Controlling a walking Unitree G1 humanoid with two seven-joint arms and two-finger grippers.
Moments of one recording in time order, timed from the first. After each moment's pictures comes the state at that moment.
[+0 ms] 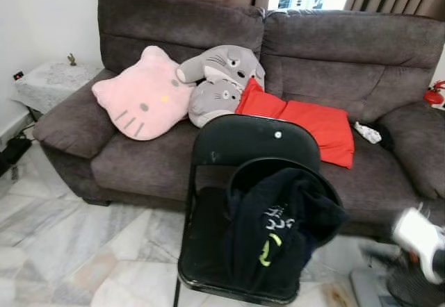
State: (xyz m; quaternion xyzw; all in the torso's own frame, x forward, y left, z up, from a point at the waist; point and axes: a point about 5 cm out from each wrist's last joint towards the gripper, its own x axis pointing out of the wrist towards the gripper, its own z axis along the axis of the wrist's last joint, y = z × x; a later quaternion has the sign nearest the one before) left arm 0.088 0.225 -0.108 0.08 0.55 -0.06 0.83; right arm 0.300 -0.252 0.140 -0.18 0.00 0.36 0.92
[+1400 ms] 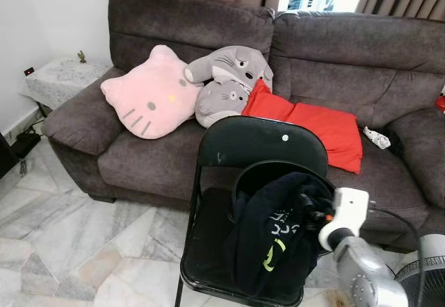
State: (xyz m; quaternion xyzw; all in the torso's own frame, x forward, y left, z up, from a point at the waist) left arm 0.089 0.222 -0.108 0.08 0.55 -0.06 0.83; right arm 0.299 -0.179 0.083 0.12 0.15 0.10 0.98
